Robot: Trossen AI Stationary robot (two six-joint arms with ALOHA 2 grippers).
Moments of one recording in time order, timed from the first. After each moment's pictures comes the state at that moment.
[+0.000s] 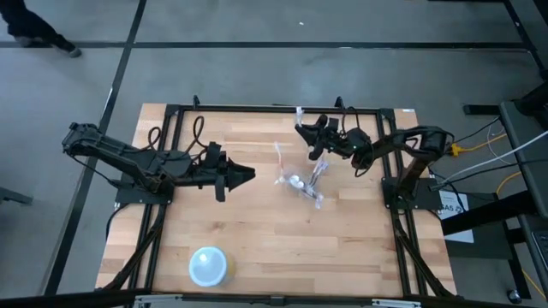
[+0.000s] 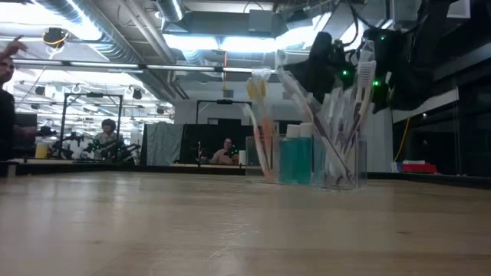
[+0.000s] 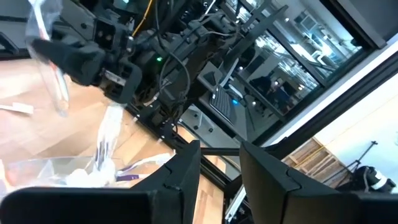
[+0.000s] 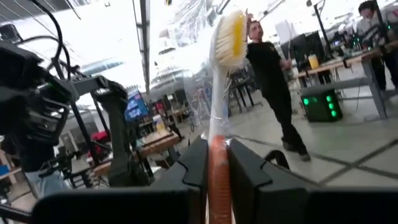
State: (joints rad) left arm -0.29 1.05 0.89 0.12 -0.43 -0.77; right arm -0.37 1.75 0.48 1.56 -0.08 0.41
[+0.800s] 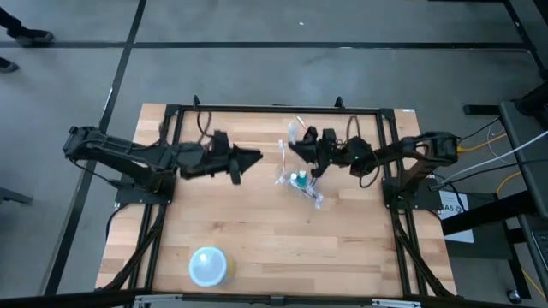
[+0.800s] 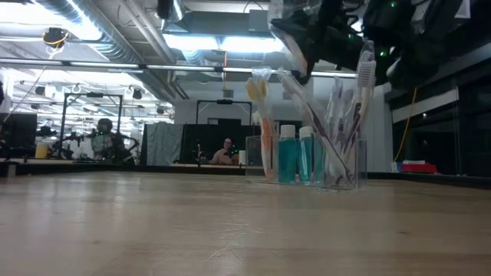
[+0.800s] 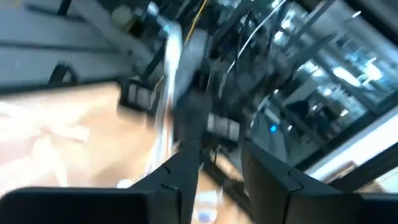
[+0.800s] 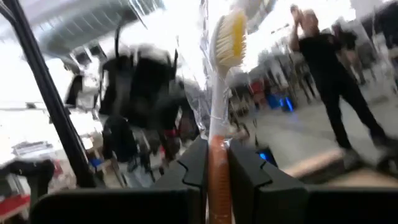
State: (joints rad) left arm -0.18 1.12 0.90 0.13 -0.50 -0.76; right arm -0.18 1.64 0.54 1.49 -0.12 0.51
